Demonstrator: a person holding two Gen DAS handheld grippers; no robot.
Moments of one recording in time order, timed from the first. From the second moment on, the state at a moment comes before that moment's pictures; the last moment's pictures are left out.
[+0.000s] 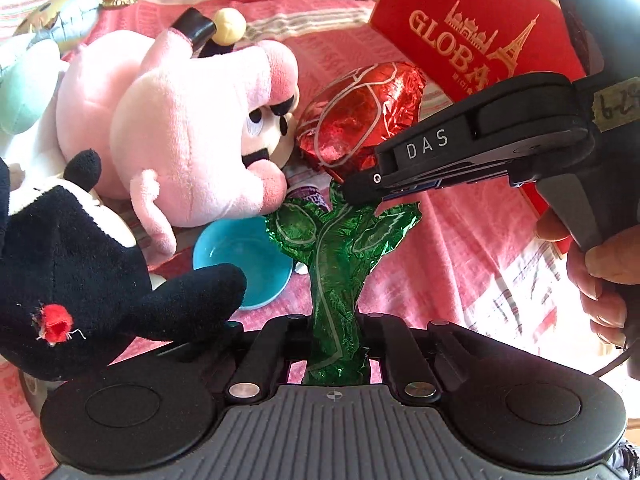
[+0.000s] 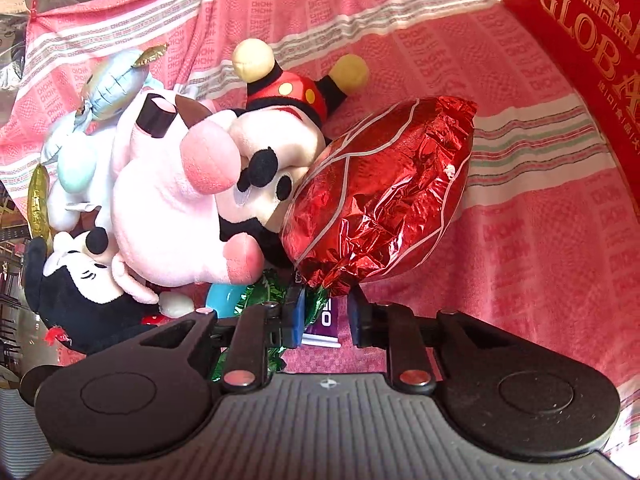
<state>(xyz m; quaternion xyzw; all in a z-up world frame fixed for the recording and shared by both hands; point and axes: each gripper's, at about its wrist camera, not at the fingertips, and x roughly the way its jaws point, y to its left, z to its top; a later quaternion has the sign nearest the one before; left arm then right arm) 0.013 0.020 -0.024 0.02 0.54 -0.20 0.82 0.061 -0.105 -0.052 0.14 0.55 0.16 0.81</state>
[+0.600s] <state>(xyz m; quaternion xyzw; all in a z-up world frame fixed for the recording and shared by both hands) 0.009 -0.003 0.031 0.01 0.47 -0.27 0.84 0.046 -0.121 0.022 0.11 0.47 0.14 0.87</state>
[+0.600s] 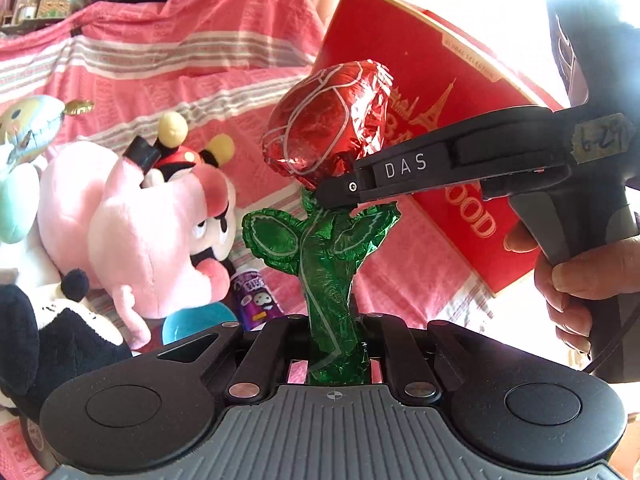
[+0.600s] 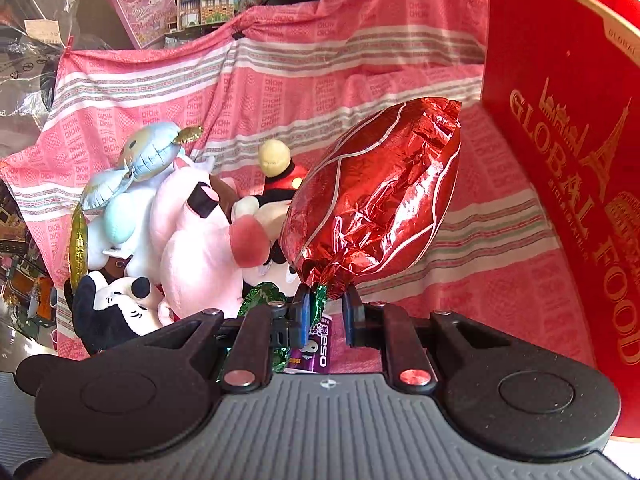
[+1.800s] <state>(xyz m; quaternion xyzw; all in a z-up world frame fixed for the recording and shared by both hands) 0.057 -0.409 0.107 0.08 0.43 -0.40 0.81 0.073 -0.472 0.127 -0.03 0.38 0.09 0.92</state>
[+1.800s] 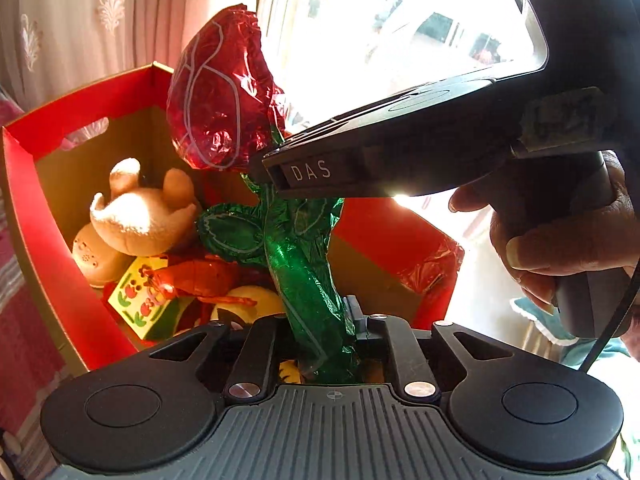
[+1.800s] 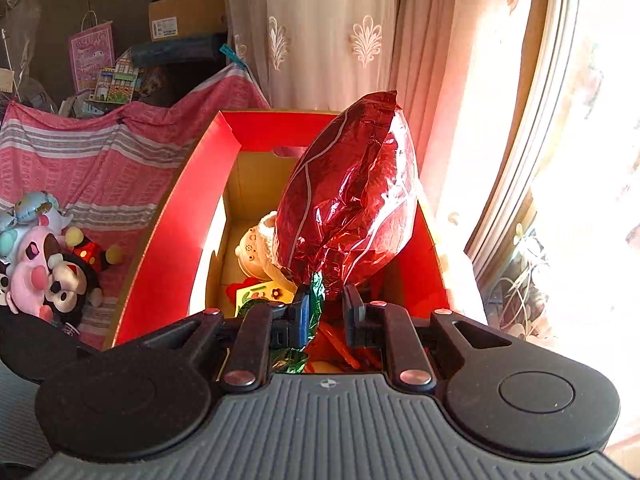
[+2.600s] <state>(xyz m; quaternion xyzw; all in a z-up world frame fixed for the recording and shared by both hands) 0.065 -0.401 0.095 0.08 0.46 -0.34 0.81 0.090 -0.468 0.089 -0.07 0.40 0.11 0.91</state>
